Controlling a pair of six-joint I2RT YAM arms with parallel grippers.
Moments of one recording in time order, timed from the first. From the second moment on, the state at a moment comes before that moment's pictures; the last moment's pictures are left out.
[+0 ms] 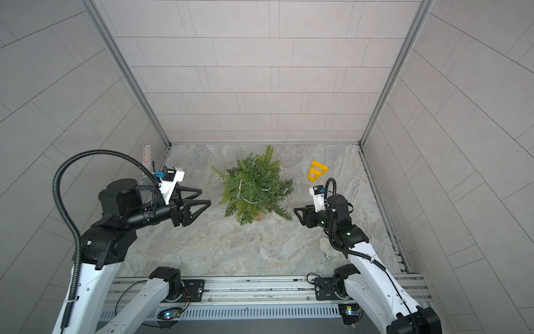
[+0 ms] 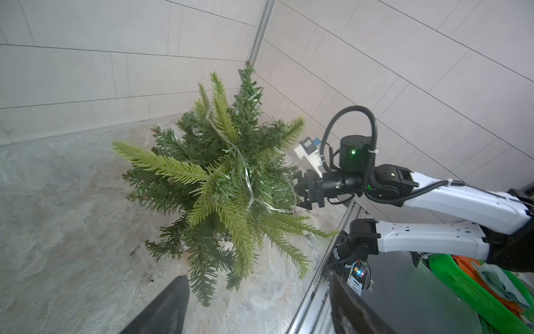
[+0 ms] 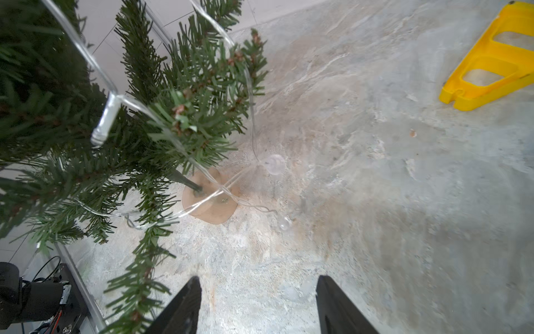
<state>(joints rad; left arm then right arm) -0.14 0.74 1.13 -0.82 0.84 -0.08 0.22 0.84 0.45 -0.18 -0.43 0.27</state>
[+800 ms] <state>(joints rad) -0.34 1.03 1.47 -1.02 0.63 -0.02 0.30 1.09 0.48 0.19 -0.51 0.22</state>
